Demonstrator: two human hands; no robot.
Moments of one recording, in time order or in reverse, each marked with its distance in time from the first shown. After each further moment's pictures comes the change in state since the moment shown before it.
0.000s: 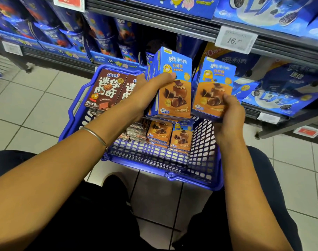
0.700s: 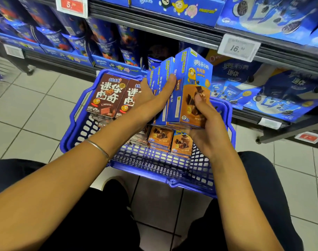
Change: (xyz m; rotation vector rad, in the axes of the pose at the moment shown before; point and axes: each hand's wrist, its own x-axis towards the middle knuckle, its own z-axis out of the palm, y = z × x) left_hand 0.009 -0.014 -0.003 0.221 0.076 0.140; right_hand -0.038 0.003 0.035 0.073 -0.491 0.224
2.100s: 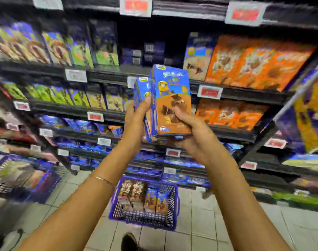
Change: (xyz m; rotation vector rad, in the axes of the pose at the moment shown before) left_hand -0.343 0.672 -0.093 -0.626 -0.041 0.287; right_hand -0.359 -0.594 0.377 -0.198 -0.201 -0.205
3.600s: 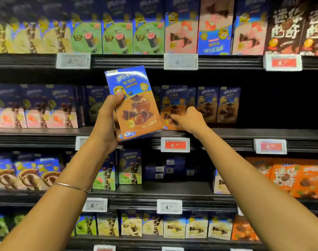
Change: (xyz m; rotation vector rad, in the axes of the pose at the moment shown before) left_hand 0.194 0.321 -0.039 -0.011 -0.422 0.499; right_hand 0.313 -0.236 0.099 -1.130 0.697 -0.462
